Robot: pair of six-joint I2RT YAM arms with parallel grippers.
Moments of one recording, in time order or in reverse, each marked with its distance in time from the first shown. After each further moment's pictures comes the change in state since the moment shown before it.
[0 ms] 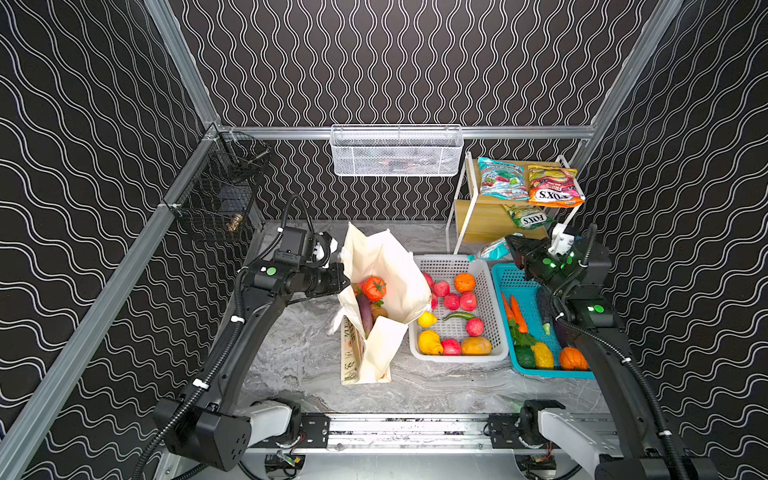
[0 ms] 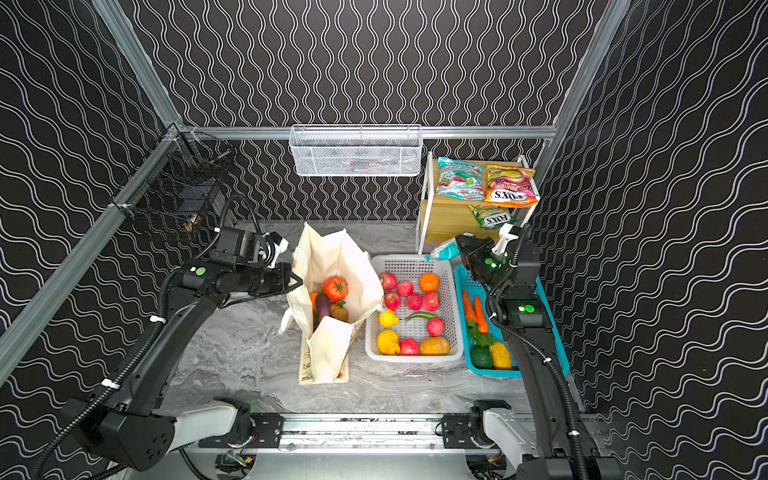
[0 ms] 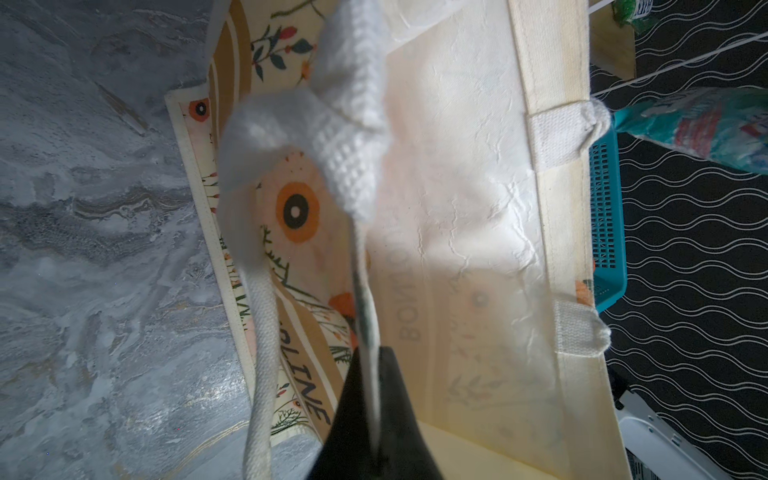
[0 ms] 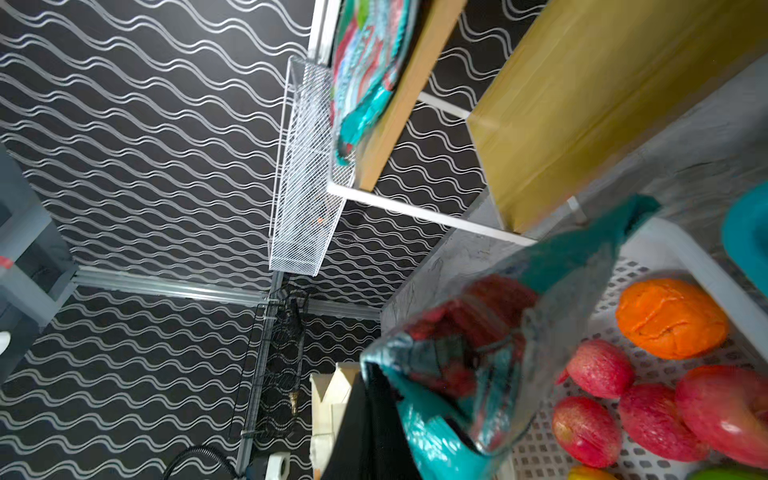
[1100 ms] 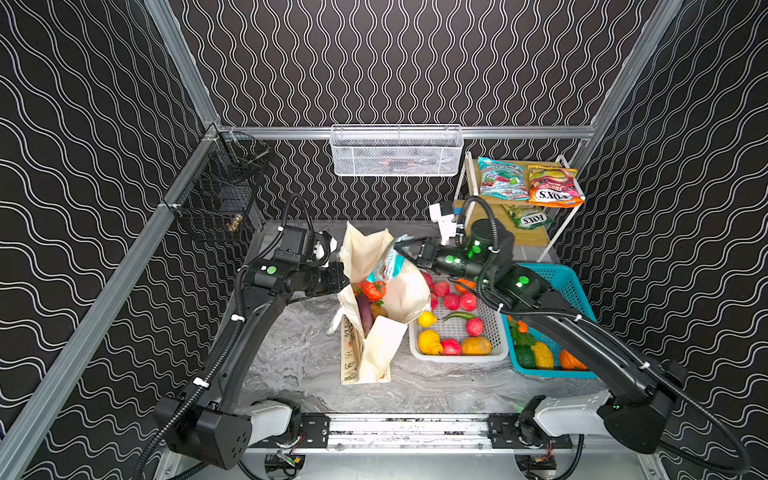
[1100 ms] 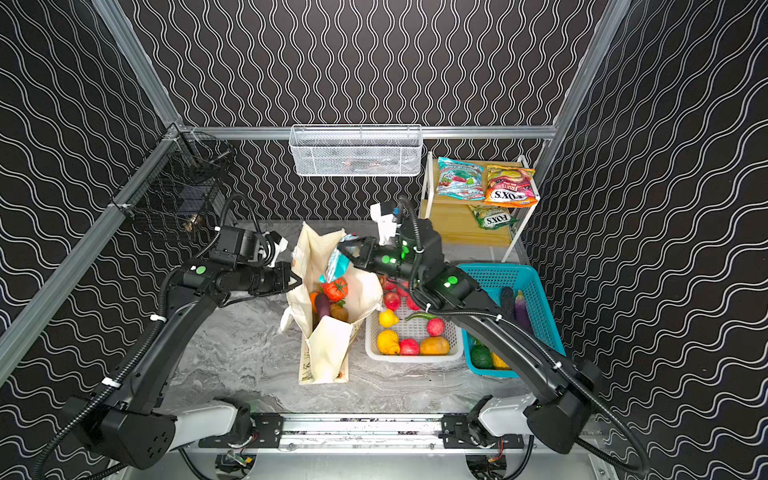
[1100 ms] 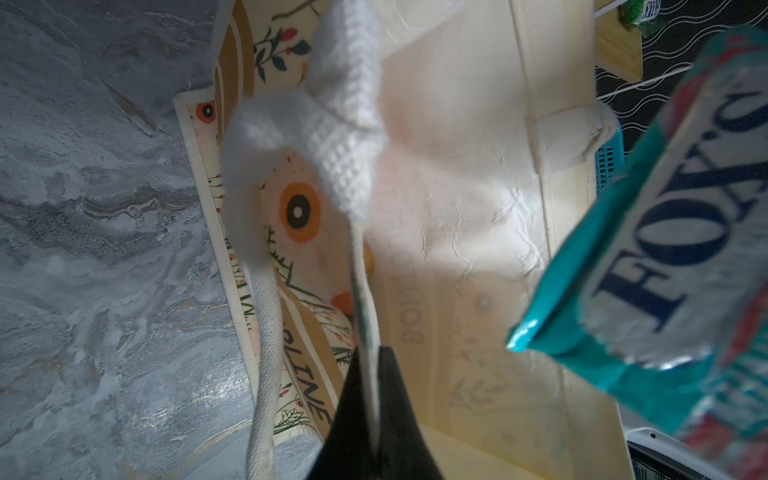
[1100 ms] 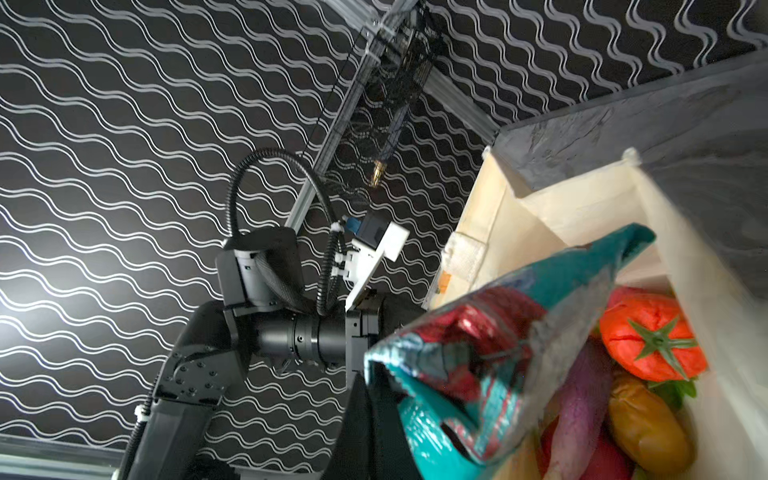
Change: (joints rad) left arm 0.000 0.008 0.016 -0.009 -0.011 -0.003; right arm 0.717 0.375 0.353 0.019 0.019 -0.251
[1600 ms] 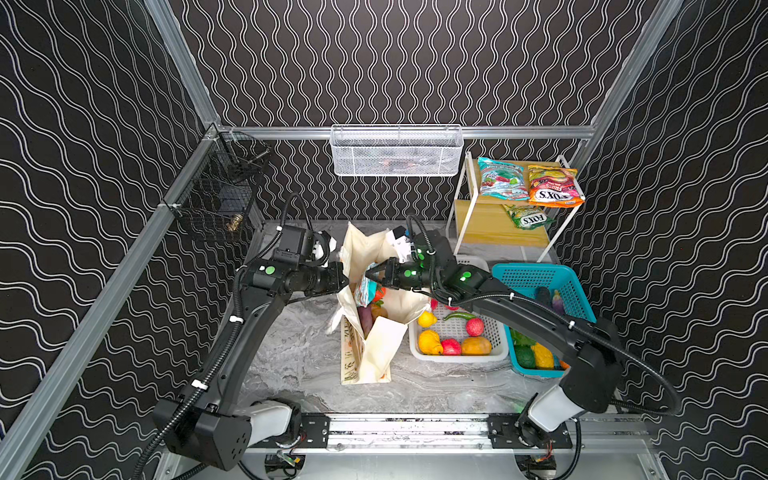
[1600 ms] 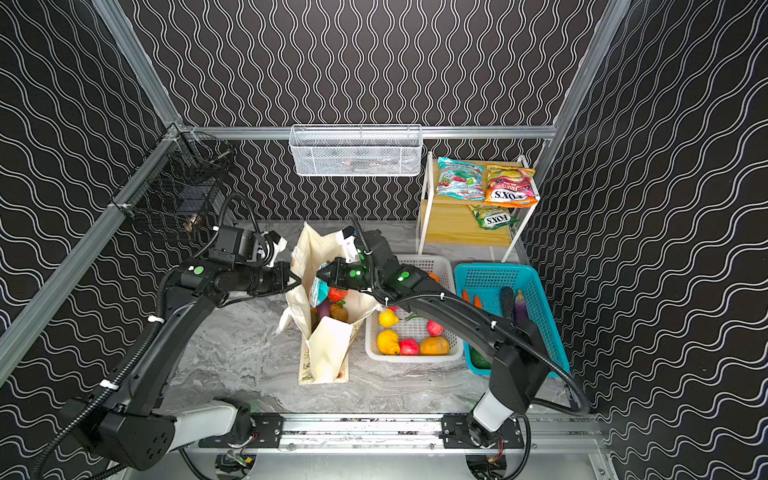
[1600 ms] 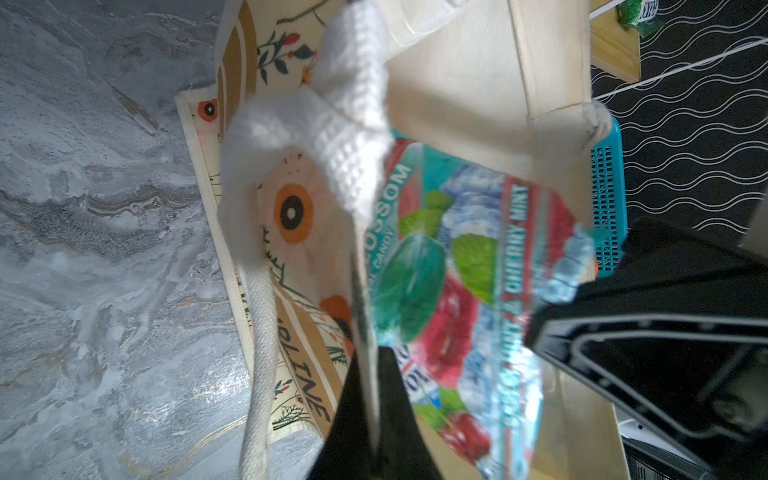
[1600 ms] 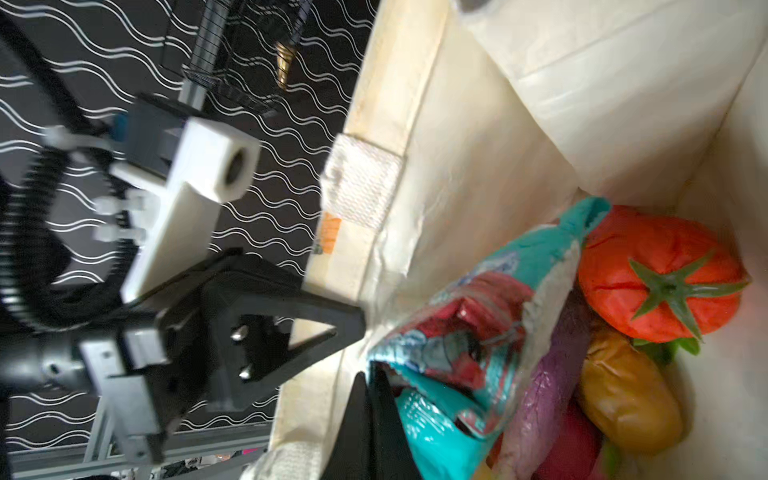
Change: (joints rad) left arm 0.000 -0.006 0.009 -0.015 -0.001 0.000; right arm 0.055 0.274 0.028 -0.037 -0.045 -0.071
